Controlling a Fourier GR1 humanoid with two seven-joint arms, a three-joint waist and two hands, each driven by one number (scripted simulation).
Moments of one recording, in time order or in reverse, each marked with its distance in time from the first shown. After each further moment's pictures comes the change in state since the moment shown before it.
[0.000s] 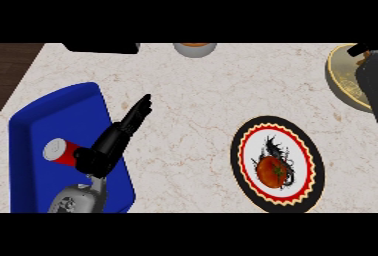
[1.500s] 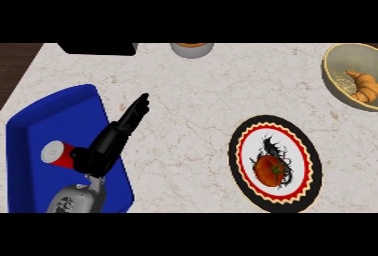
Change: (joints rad) left arm 0.003 -0.005 0.017 -0.003 -0.004 -0.001 -0.002; right arm 0.151 -0.155 -0.427 0.042 -0.434 -0.232 -0.469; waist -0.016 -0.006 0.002
